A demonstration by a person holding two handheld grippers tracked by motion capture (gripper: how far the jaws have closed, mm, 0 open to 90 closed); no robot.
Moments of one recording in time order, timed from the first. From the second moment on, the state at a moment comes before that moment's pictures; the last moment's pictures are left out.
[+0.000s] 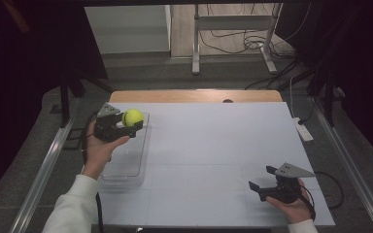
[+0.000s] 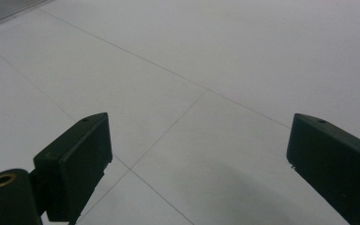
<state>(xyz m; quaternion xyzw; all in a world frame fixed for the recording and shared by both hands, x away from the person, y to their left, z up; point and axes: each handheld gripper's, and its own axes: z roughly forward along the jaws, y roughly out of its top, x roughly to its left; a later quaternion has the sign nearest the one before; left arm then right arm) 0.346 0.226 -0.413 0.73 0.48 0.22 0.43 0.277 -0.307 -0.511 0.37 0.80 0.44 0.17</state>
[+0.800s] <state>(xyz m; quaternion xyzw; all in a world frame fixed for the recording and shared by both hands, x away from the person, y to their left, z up) 0.353 0.244 -0.416 0.72 0.50 0.22 0.42 0.277 -0.307 -0.512 0.37 0.80 0.44 0.17</state>
